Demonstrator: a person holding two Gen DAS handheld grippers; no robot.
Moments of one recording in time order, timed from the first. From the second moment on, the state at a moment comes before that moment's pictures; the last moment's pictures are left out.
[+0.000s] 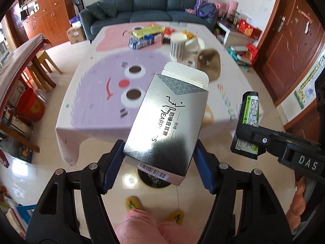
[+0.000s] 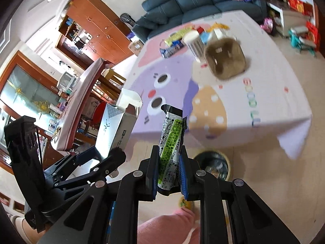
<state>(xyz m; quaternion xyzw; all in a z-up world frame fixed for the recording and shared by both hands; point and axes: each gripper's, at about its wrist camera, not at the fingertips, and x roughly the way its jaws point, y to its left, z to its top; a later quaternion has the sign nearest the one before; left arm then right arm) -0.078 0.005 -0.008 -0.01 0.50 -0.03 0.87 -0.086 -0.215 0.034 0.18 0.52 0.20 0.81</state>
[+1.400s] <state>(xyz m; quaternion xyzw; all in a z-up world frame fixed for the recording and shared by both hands) -0.011 0.025 -0.499 0.02 0.65 -0.09 0.76 -0.058 -0.185 -0.526 0.29 0.63 0.07 0.71</state>
